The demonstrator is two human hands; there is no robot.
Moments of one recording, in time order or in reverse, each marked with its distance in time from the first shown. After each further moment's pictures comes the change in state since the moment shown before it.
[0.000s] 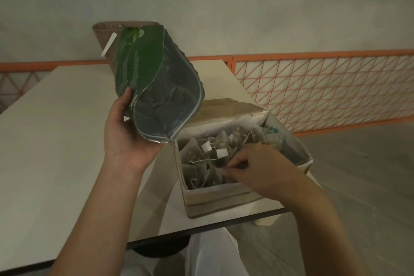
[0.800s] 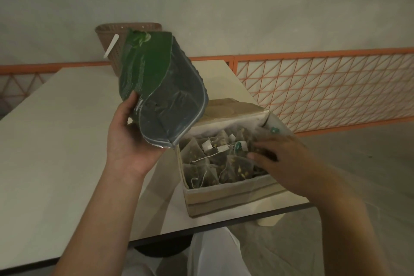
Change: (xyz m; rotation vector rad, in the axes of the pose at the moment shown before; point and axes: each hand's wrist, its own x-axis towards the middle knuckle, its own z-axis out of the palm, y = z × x) left_hand -0.004 -0.004 -0.003 -0.048 -0.008 -0.018; right_hand 0.001 0.050 -0.008 -0.138 0.125 0.049
